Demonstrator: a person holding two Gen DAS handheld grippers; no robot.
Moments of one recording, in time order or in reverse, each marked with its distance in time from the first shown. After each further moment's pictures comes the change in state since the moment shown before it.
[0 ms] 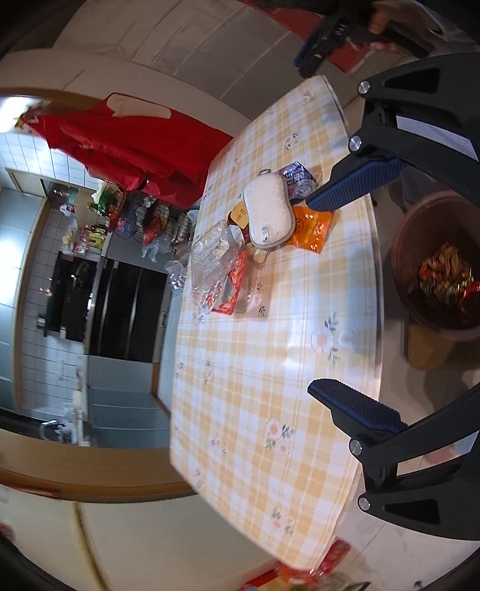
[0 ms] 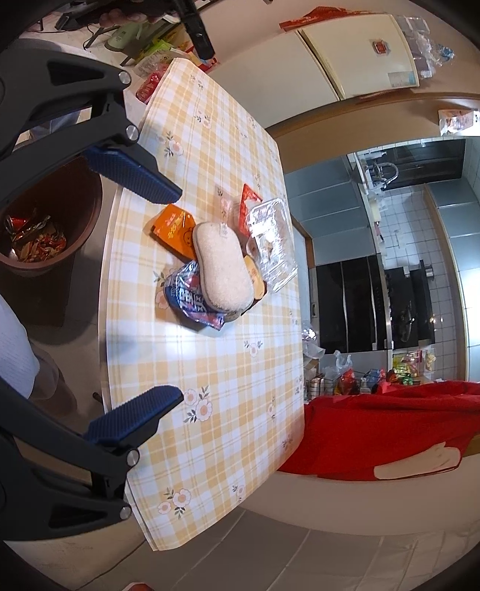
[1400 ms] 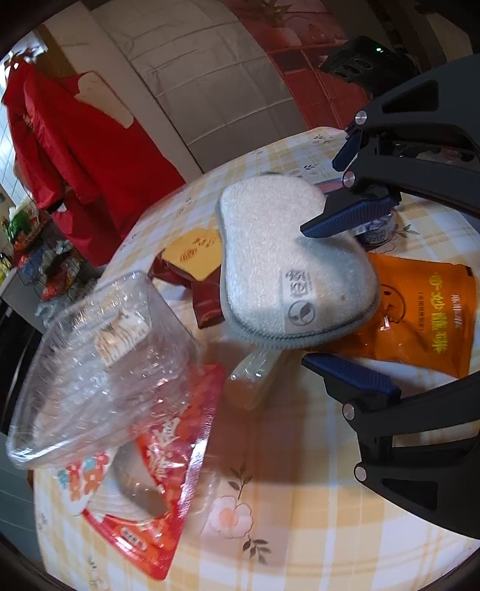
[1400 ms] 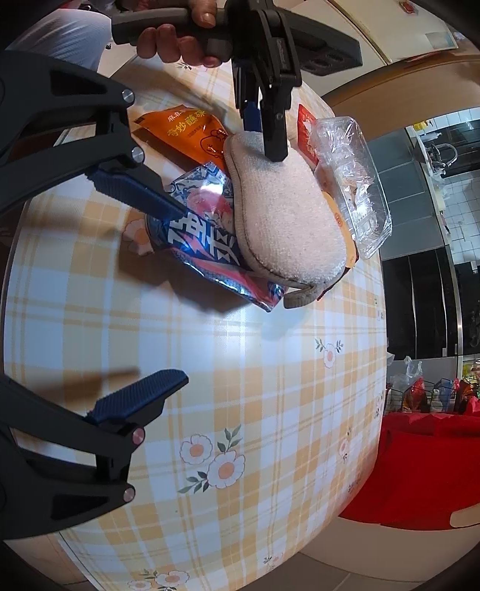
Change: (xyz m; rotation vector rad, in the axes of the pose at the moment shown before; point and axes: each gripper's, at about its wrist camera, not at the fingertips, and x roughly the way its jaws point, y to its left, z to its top) left arm 0.317 -0.065 0.031 -0.162 0.415 -0.432; right arm 0.196 -0.046 -0.011 -0.006 0.260 0.017
